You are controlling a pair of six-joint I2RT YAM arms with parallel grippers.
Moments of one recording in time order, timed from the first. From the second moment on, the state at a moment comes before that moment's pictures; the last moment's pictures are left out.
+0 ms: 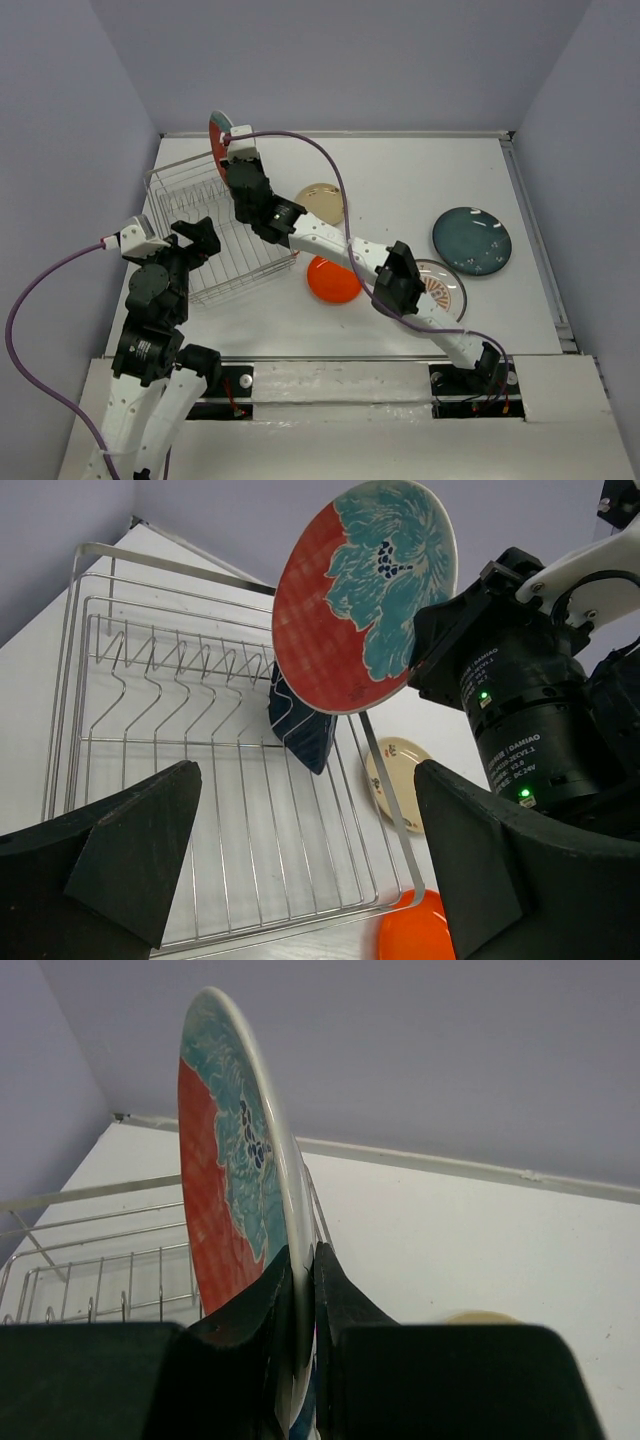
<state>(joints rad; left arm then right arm) -0.29 0.38 0.70 -0.35 -0.42 -0.49 1.06 2.50 2.54 0.03 0.92 -0.06</state>
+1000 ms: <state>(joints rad) -0.29 0.36 0.71 -0.38 -0.51 -0.52 1.13 2.65 2.49 0.56 1.11 -0.53</state>
